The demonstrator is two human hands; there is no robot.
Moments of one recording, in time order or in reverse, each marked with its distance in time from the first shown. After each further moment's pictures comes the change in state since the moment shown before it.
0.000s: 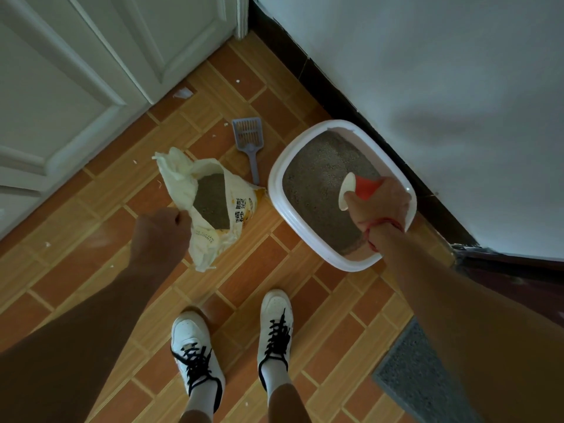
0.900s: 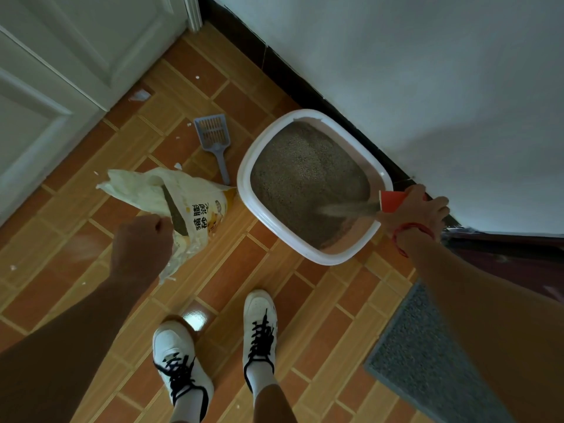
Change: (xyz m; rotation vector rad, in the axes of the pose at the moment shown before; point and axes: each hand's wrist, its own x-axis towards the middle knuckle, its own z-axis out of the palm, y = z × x) left_hand 0.008 0.046 0.034 0.029 -0.078 -0.021; right_hand 0.057 0.104 -0.043 -0.245 -0.002 0.163
